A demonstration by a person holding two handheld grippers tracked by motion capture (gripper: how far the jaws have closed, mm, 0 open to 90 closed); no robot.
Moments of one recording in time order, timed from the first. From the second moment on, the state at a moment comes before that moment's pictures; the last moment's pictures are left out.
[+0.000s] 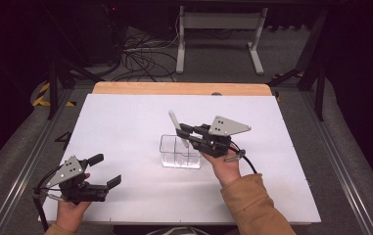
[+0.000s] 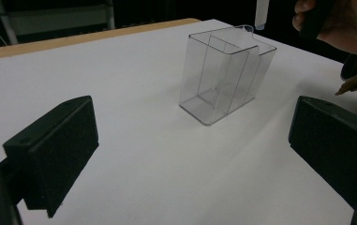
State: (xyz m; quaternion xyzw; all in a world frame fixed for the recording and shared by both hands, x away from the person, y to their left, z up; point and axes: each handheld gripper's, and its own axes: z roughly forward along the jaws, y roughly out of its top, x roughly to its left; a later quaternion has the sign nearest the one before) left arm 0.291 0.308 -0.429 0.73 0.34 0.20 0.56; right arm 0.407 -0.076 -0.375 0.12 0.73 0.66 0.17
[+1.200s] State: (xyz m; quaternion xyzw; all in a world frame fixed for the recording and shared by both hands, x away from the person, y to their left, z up) left arm 0.293 0.308 -0.430 0.73 0.34 0.19 0.56; right arm 0.419 -0.067 -0.403 0.18 0.78 0.59 0.10
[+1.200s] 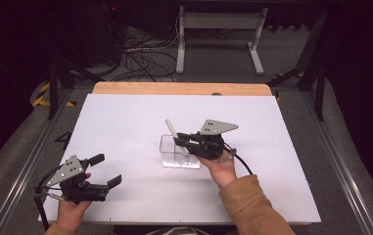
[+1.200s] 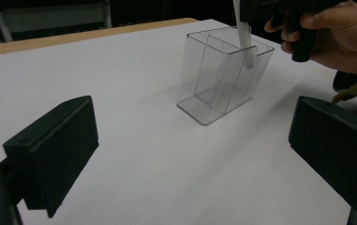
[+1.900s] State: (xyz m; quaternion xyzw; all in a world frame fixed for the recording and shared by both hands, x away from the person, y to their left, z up) left arm 0.293 0.309 -0.431 0.73 0.34 0.19 0.56; right arm 0.411 -0.073 -0.395 0.21 0.80 0.54 0.13
